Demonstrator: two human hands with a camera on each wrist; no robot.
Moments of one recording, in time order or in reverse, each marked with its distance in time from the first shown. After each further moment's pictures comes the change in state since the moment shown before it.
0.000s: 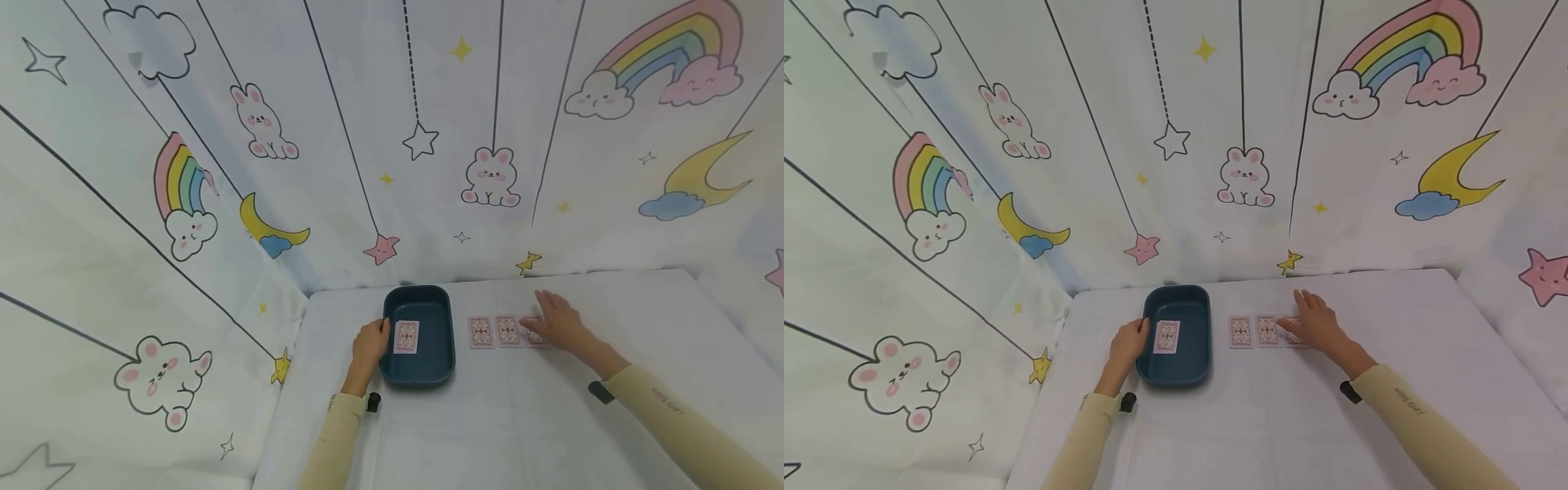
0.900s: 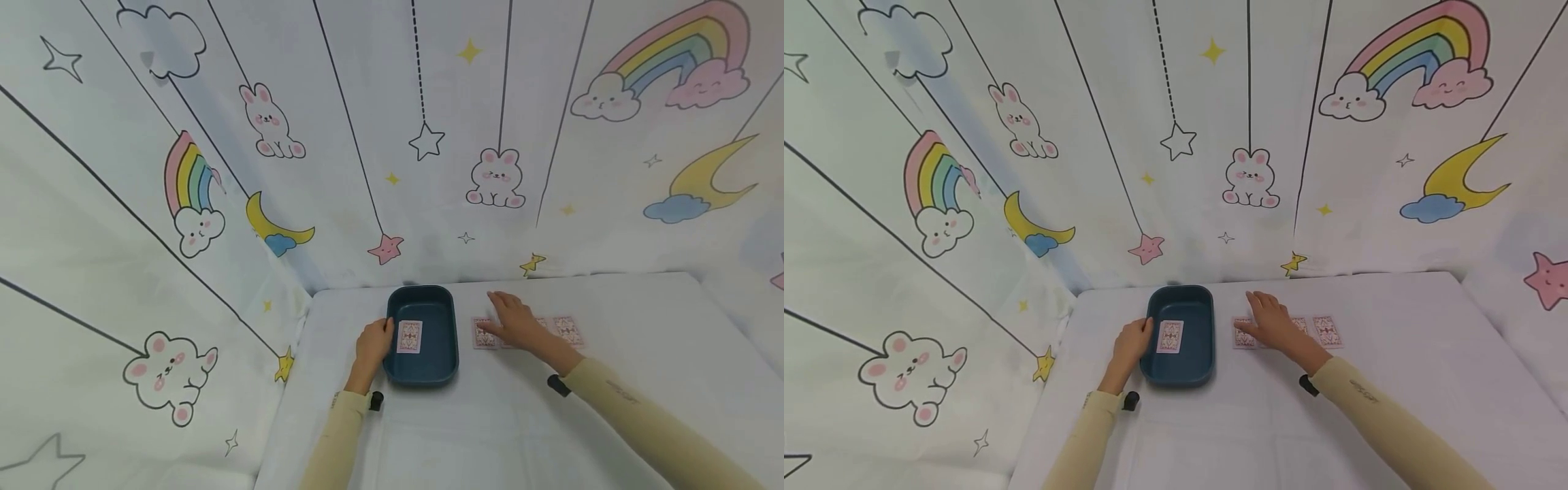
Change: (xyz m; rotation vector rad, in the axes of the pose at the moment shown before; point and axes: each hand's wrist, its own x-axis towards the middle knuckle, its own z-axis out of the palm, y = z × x) left_hand 0.002 -0.001 0.000 0.021 -0.004 -0.019; right_hand 0.024 -0.086 0.018 0.047 -0.022 -0.119
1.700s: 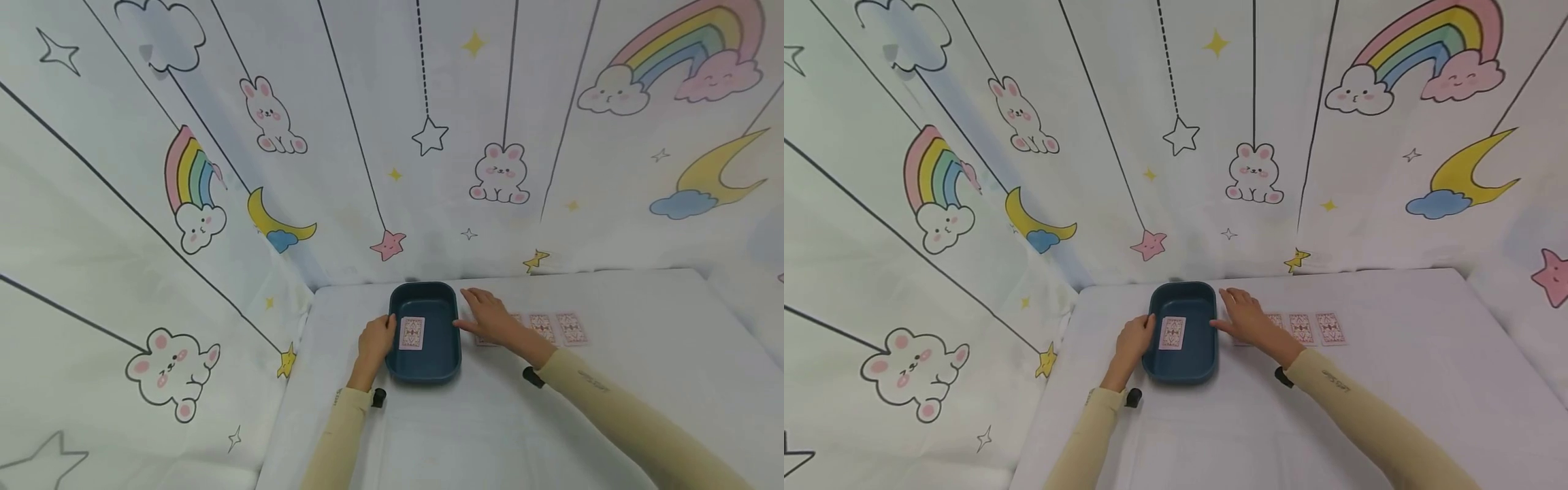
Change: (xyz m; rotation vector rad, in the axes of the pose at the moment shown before) left_hand -0.001 0.004 -0.004 -0.019 -0.004 -0.009; right_hand 0.023 -0.054 0.011 -0.020 -0.030 -0.051
